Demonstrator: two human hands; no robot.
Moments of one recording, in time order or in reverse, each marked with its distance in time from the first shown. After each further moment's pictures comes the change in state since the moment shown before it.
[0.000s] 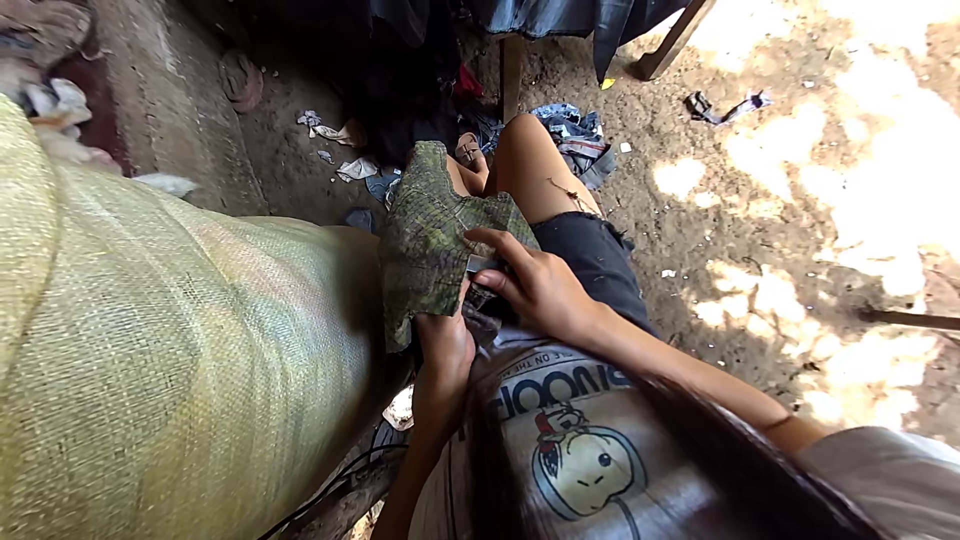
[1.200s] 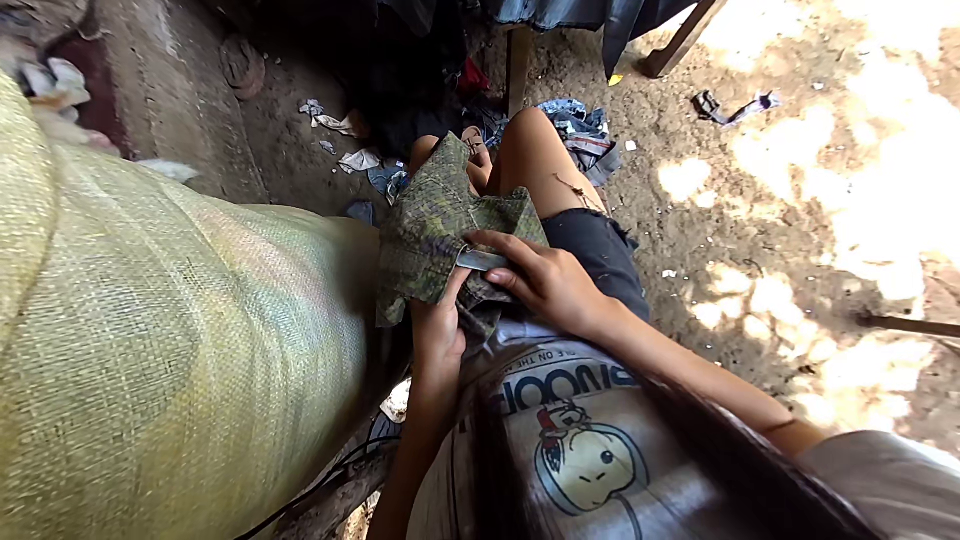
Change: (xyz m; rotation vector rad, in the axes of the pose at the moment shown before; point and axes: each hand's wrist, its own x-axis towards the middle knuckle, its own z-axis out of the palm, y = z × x) left_hand 0.007 0.015 -0.006 0.062 -0.093 -0.182; right_hand -0.003 0.010 -0.004 0.003 -0.048 -0.079
